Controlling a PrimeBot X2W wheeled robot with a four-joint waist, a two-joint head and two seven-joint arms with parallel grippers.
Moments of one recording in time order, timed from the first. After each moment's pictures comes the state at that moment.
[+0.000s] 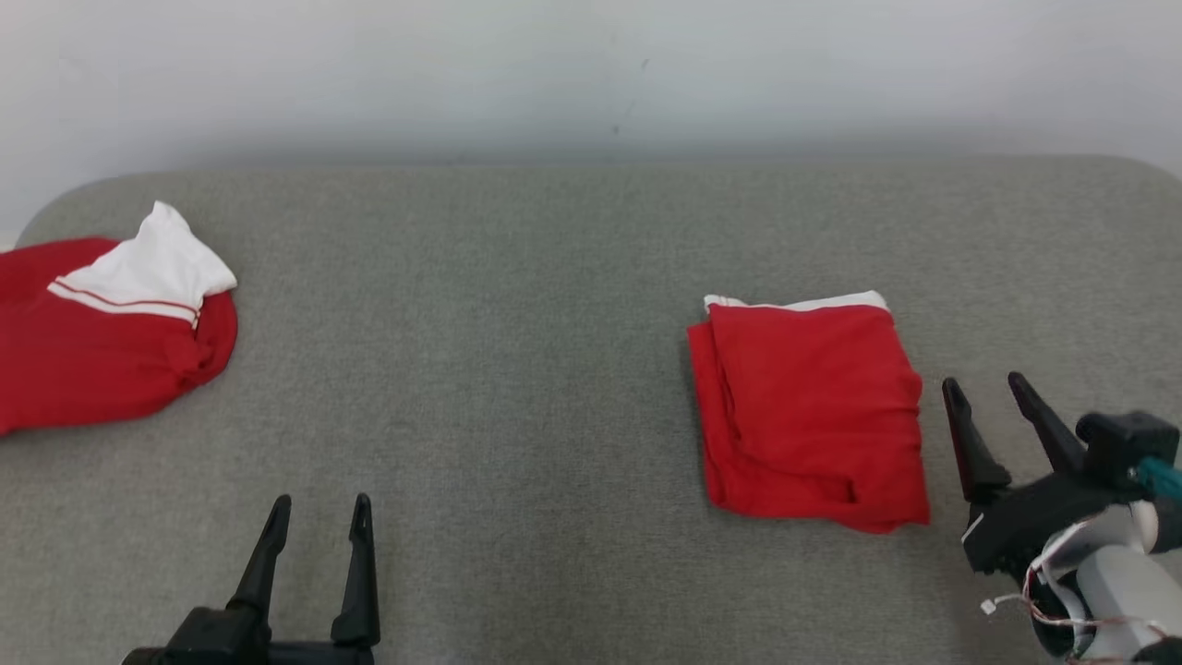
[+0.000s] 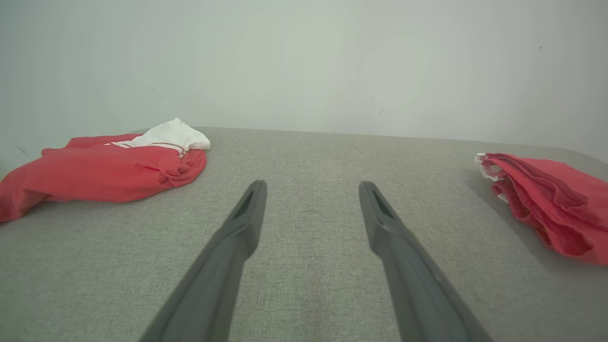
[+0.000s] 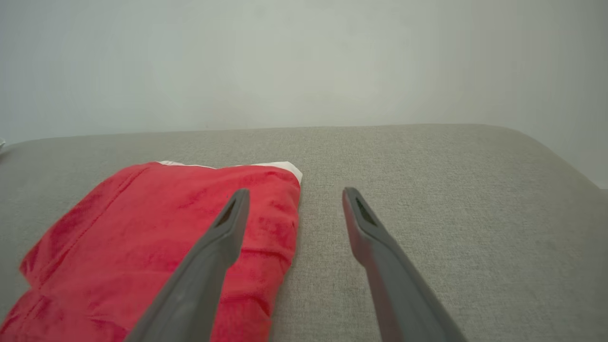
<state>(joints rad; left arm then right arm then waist) 0.02 0.05 -0.02 0.09 -0.11 -0.05 -0.26 -0.35 -0.37 0.24 0.55 0.50 0.13 -0.24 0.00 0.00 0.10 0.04</state>
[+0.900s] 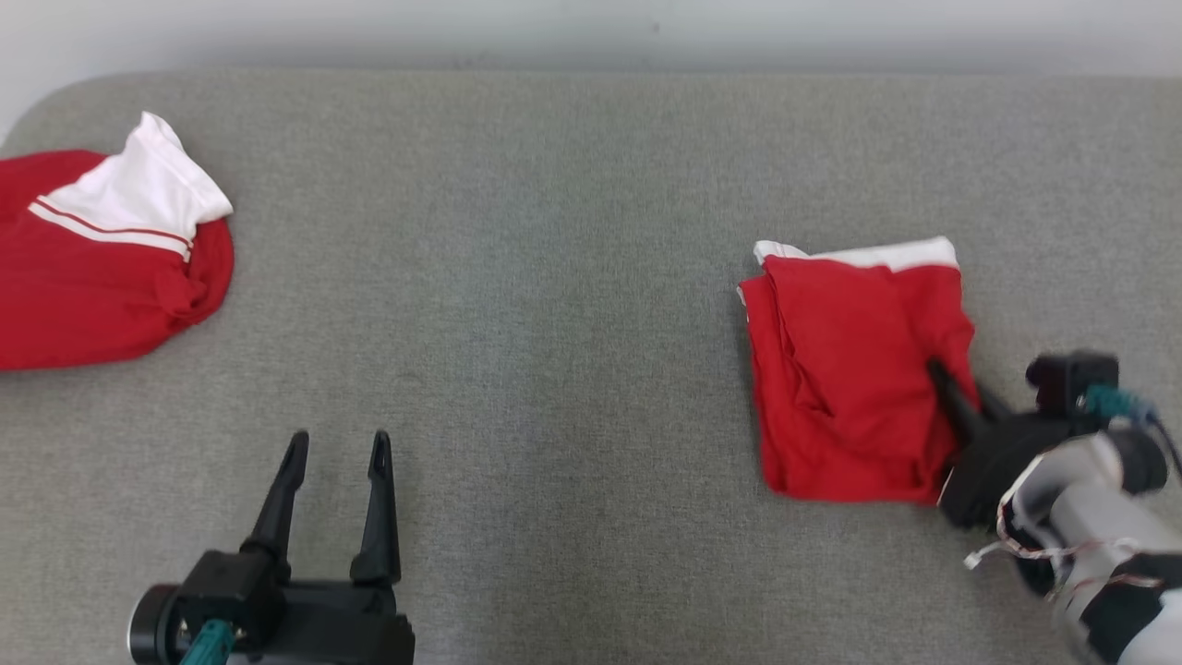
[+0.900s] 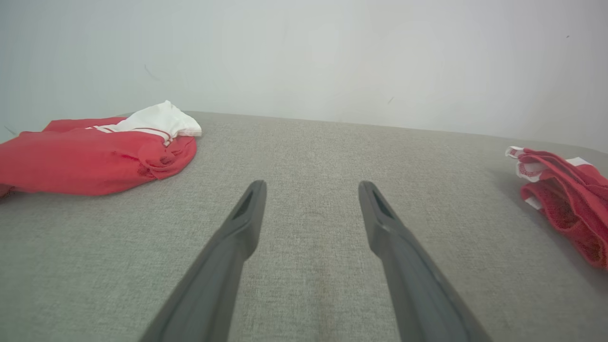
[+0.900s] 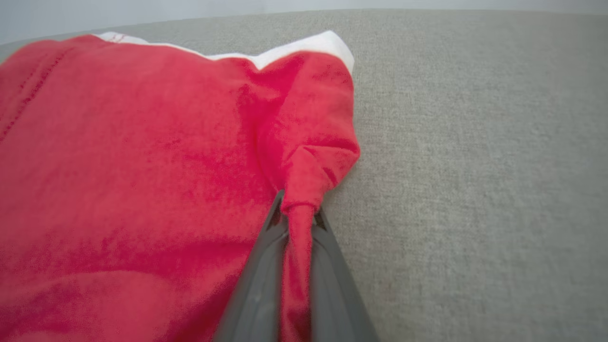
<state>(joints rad) -0.09 0.05 -0.08 0.09 -0.15 -0.01 -0.26 -0.64 -0.43 0.61 0.87 0.76 0.13 -0.19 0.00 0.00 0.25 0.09</state>
